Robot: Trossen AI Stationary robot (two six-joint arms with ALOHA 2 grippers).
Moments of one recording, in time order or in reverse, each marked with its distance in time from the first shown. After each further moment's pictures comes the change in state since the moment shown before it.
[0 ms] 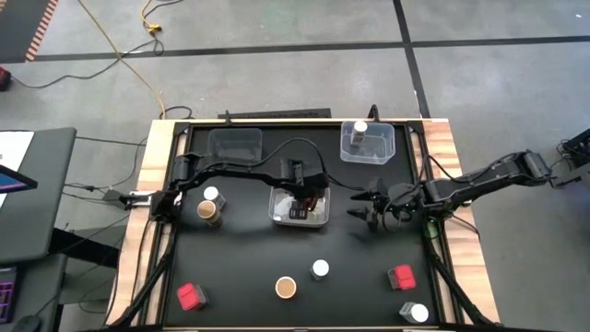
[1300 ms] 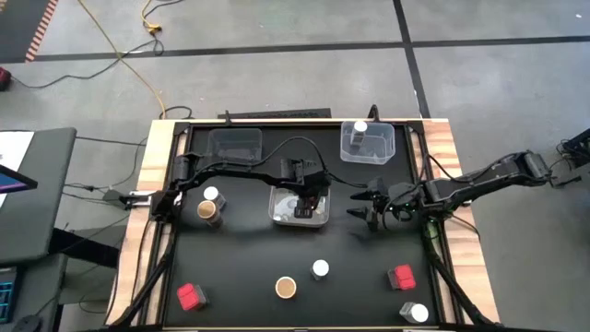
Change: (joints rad) left arm 0.000 0.000 0.001 0.087 -0.001 -0.005; right arm -0.002 0.000 0.000 0.015 0.001 0.001
